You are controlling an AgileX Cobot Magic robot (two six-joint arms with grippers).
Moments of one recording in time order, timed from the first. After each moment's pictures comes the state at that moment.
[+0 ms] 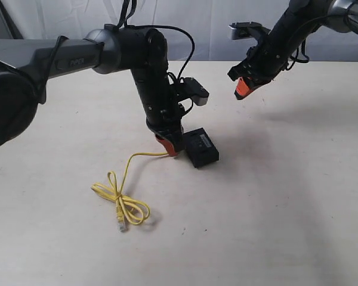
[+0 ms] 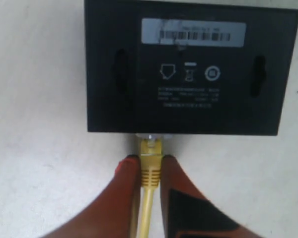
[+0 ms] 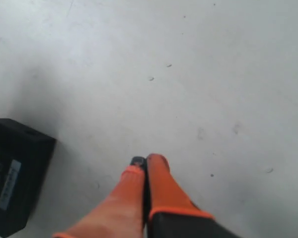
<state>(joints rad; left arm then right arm) -0.55 2.39 -1.92 -0.28 1.17 0.74 0.15 2.39 -2.06 0.44 1.21 -0.62</state>
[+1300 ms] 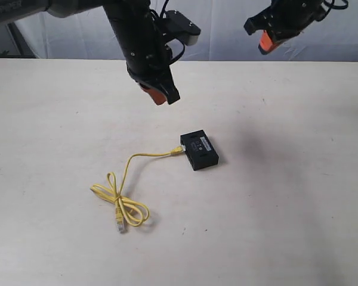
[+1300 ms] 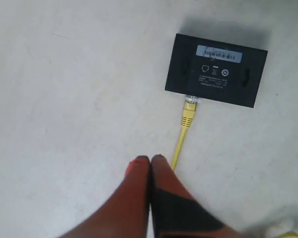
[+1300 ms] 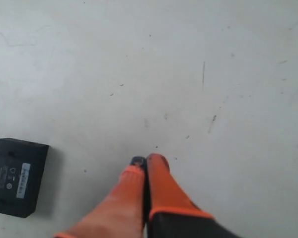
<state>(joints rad) -0.55 2.12 -1.92 -0.12 1.20 0.51 0.15 2.15 -2.06 0.24 1.22 -0.40</state>
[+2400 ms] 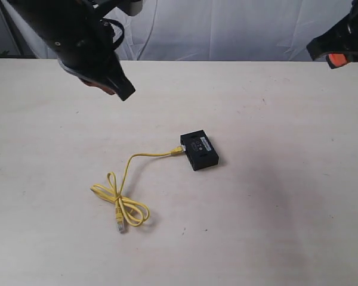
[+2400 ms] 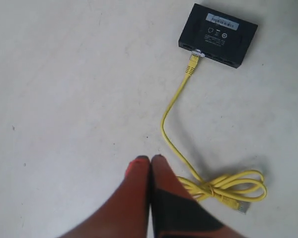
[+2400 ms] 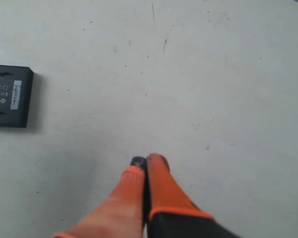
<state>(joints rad) -0.55 1.61 -1.42 -0.03 1.02 0.30 0.15 1.44 -1.26 0.06 0.94 -0.28</state>
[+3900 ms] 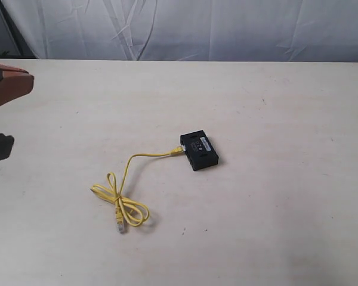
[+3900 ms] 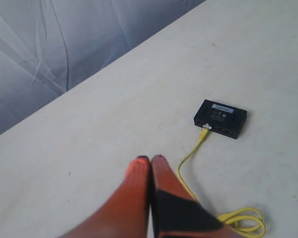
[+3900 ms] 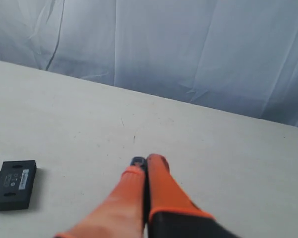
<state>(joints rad) -0.55 0.78 -0.72 -0.01 0.50 0.24 0.15 0.61 -0.60 -0.02 0.42 -0.11</state>
